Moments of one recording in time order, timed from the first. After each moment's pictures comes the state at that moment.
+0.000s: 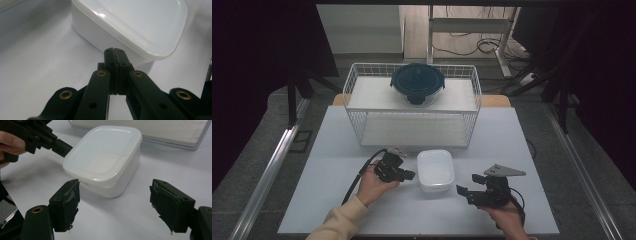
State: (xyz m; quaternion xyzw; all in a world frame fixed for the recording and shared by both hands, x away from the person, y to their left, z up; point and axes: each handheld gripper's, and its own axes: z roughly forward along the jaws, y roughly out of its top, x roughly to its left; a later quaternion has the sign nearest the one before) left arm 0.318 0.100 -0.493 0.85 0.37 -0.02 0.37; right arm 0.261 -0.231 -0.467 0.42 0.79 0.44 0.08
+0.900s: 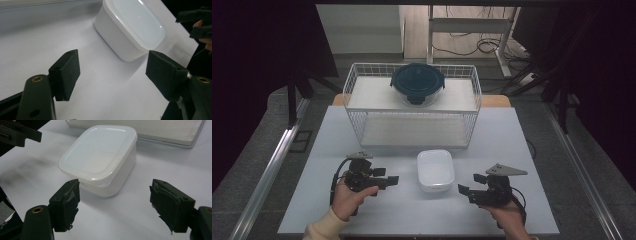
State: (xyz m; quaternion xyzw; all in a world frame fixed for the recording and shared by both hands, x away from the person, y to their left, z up) left arm 0.272 0.164 -0.481 0.75 0.48 -0.03 0.46; right arm 0.264 -0.236 -0.469 0.42 0.79 0.44 0.09
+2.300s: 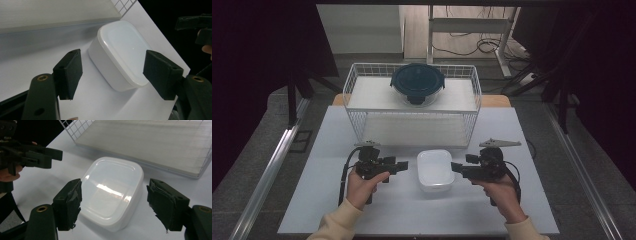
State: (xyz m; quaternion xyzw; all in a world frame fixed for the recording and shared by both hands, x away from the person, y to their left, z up) left arm 0.302 0.139 -0.471 0.71 0.50 -0.04 0.49; right arm 0.309 -0.210 -0.421 0.44 0.78 0.44 0.05
